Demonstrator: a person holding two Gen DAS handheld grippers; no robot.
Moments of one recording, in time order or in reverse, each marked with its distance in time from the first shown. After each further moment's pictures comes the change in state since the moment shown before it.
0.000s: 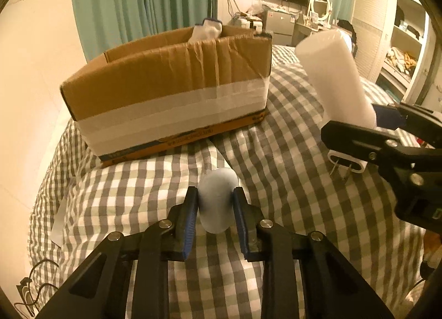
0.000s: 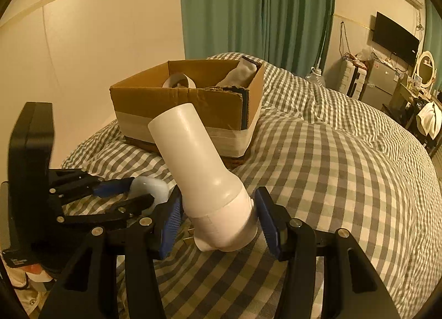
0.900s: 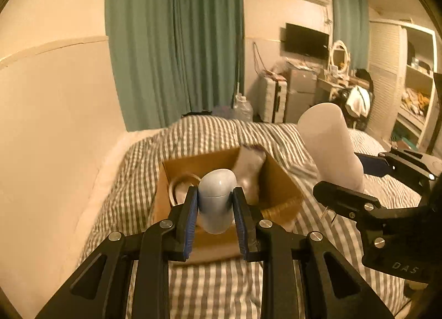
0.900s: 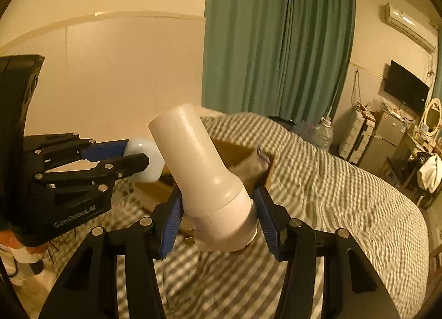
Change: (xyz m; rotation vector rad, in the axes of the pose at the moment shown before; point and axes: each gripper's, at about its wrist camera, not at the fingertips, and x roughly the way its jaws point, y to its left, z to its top) left arm -0.085 0.091 0.128 -0.076 -0.280 0.118; right arm -0.049 0.019 0.121 -0.133 -0.186 0.042
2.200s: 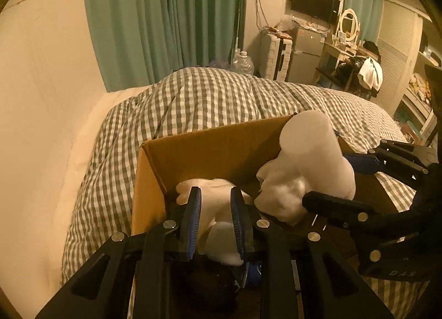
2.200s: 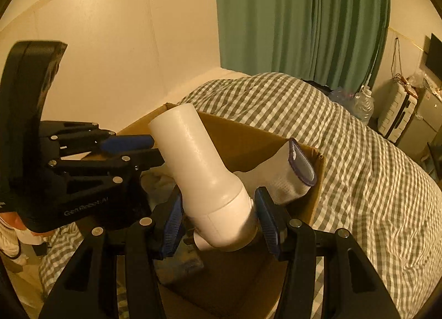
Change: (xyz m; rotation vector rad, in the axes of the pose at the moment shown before) left arm 0.177 0.038 0.007 0.011 0.252 -0.046; right arm 0.198 -0.052 0.013 -0.004 0.217 0.173
